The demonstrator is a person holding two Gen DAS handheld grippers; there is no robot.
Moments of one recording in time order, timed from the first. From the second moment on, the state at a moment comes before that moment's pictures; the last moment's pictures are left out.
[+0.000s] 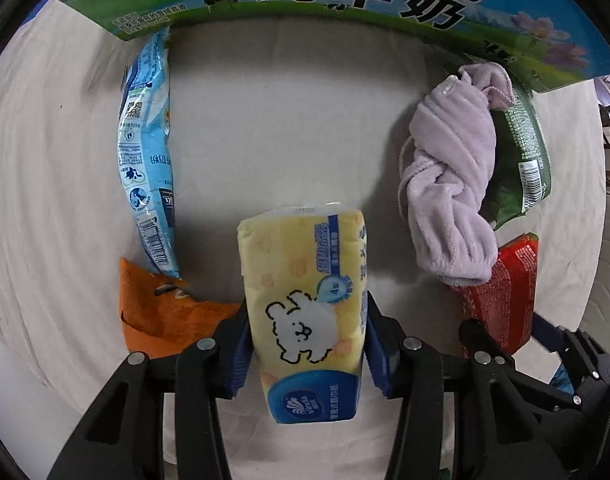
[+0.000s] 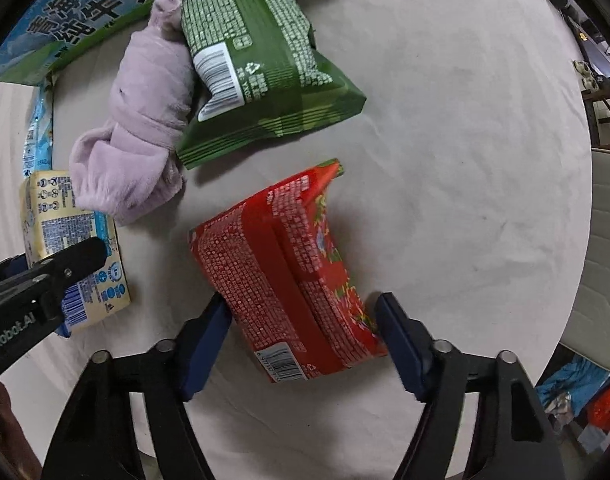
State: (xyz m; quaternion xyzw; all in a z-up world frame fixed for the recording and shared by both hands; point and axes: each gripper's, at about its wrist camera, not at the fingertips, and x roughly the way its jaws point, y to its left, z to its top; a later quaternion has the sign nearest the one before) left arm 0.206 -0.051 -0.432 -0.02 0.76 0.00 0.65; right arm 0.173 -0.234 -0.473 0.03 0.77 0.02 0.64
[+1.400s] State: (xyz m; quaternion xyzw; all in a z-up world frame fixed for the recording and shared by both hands) left arm 0.296 -0.062 -0.194 -0.03 0.58 -0.07 0.81; right arm 0.243 -0.269 -0.222 0.12 0.62 0.07 0.77
